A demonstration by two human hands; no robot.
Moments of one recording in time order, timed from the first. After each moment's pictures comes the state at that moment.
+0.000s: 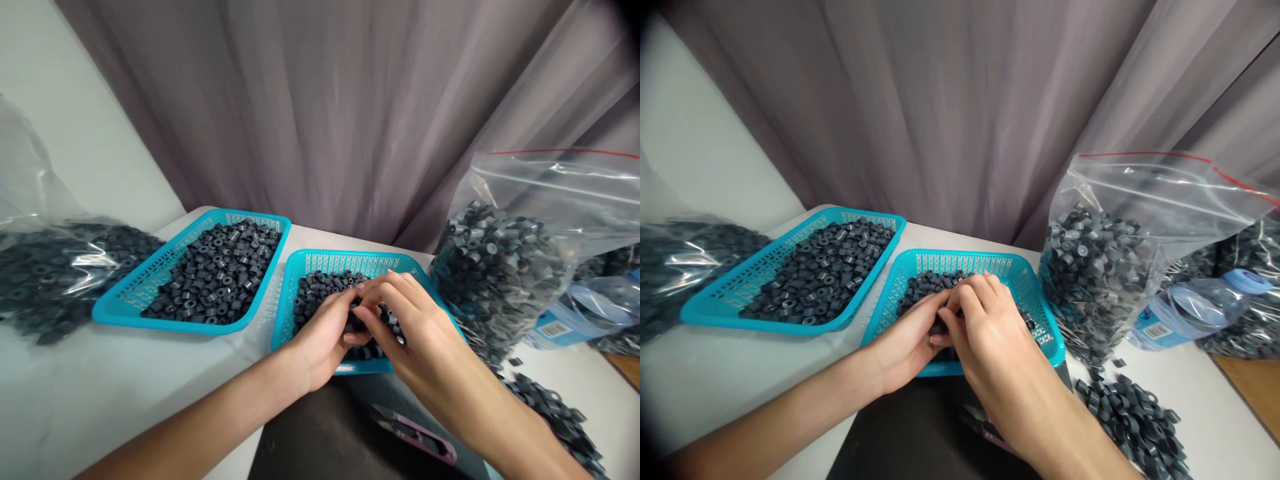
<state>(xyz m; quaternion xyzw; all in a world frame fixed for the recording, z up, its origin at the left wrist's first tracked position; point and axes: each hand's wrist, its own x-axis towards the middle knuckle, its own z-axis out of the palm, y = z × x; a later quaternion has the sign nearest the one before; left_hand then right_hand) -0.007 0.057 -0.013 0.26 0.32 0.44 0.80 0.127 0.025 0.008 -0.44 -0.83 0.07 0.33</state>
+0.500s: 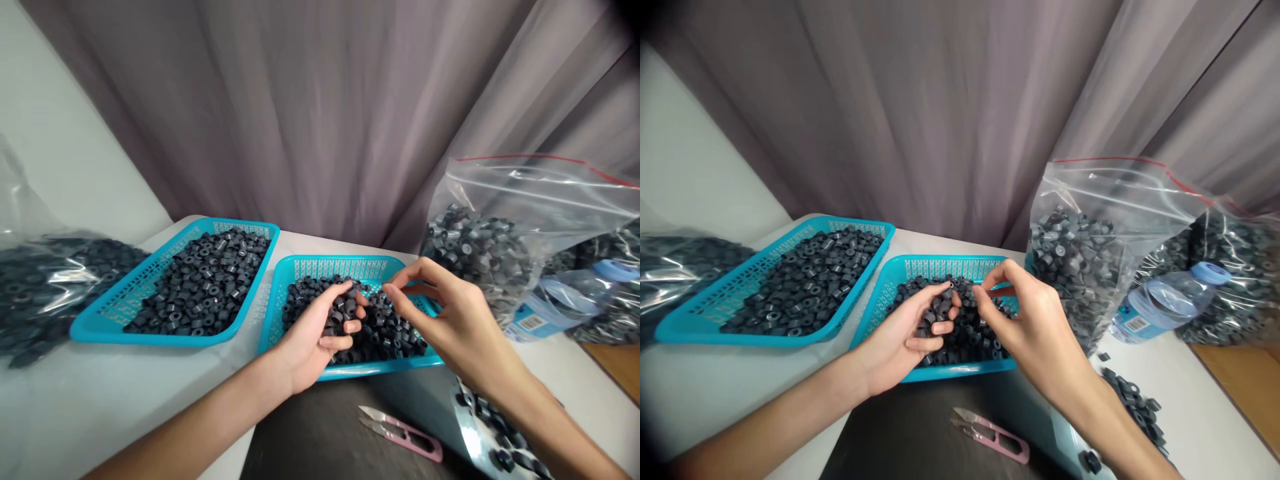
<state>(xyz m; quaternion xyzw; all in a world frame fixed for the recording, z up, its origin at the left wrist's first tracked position) -0.015 0.067 -0.010 0.24 0.32 0.37 0.84 0.170 0.035 0.017 -0.52 -0.71 0.21 0.43</state>
